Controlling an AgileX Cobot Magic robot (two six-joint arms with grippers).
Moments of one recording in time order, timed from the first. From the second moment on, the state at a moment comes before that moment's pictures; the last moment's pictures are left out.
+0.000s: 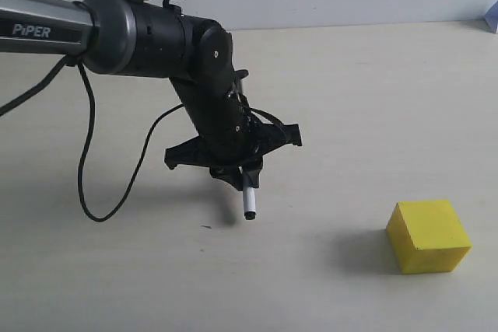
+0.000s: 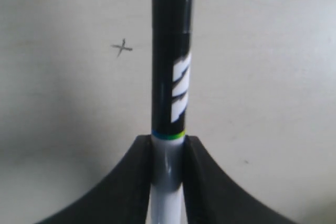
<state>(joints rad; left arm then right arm) -0.75 2.13 -1.45 -0.23 0.79 -0.60 -0.07 0.01 -0.01 -0.08 0.06 0.26</state>
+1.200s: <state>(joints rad) -0.71 2.16 -1.53 -0.19 0.90 -0.58 -0.07 0.01 -0.01 -0.08 0.06 0.26</state>
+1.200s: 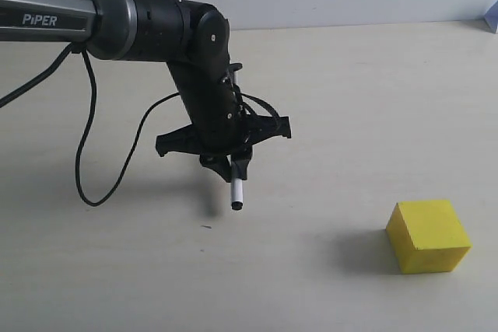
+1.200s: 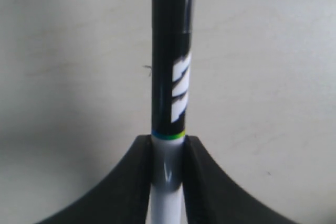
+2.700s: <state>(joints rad) -0.71 2.20 -1.53 -0.17 0.90 -0.58 -0.07 0.01 -0.01 -0.08 0.06 0.26</state>
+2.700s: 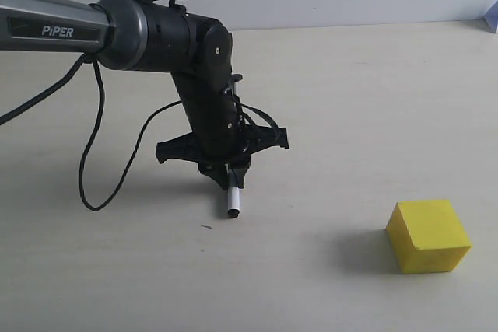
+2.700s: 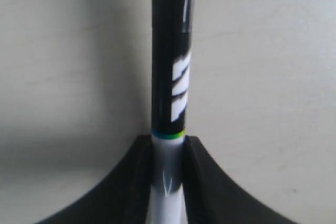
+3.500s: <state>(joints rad) -0.70 2.21 -1.59 -0.19 0.97 -0.56 -0.07 0.01 -0.01 -0.08 0.06 0.26</state>
